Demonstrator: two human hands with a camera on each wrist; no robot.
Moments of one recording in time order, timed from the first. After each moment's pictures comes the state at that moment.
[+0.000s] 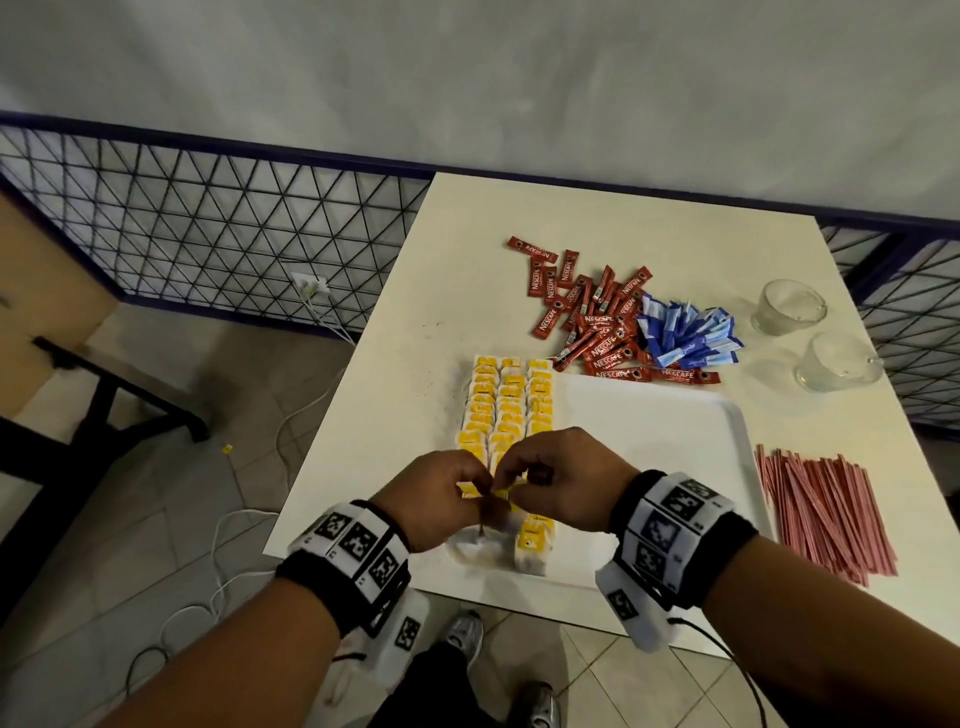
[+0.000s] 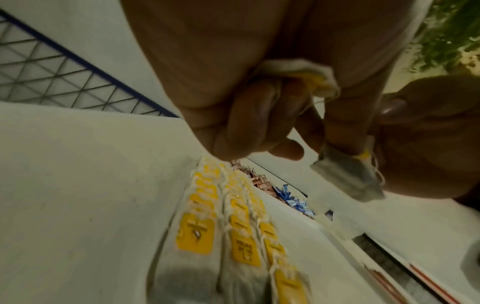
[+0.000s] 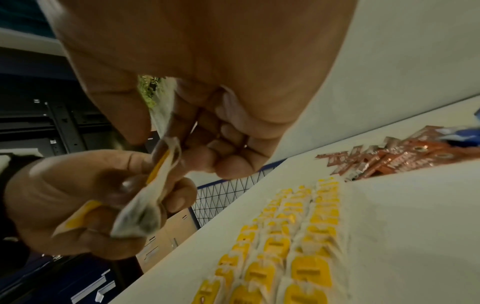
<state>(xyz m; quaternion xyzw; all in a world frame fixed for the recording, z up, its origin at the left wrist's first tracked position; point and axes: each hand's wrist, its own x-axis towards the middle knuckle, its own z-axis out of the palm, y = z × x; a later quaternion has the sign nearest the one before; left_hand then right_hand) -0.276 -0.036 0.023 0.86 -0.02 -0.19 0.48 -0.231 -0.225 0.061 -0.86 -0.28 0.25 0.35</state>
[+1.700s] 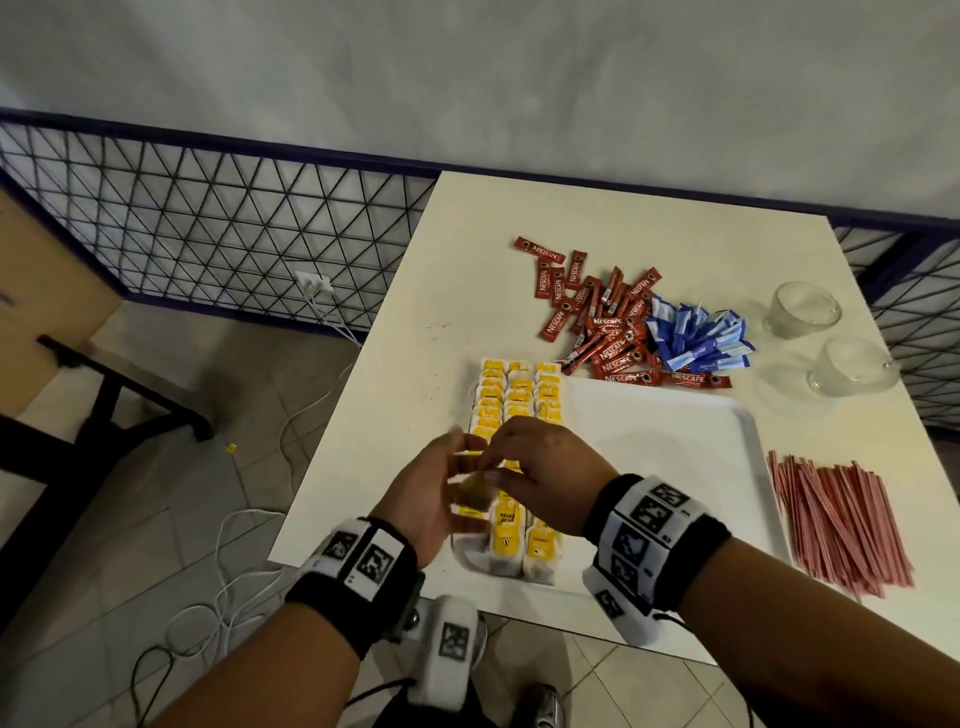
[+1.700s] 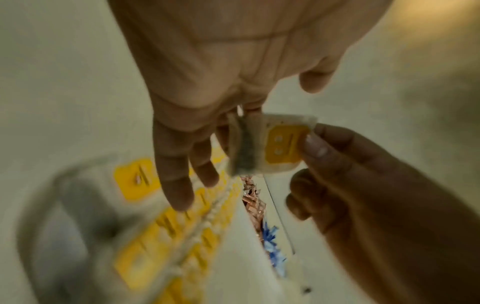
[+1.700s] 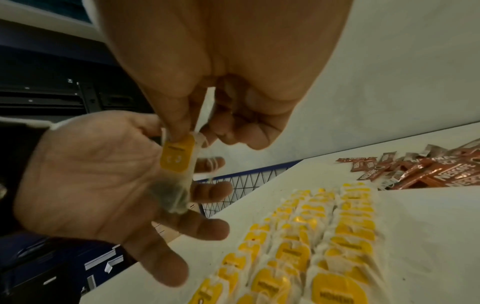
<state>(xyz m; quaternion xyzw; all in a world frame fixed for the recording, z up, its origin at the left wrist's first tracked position) -0.273 -0.043 0.027 0.53 0.24 -0.18 0.80 -0.224 -0.199 0.047 -0.87 -0.36 0.15 0.30</state>
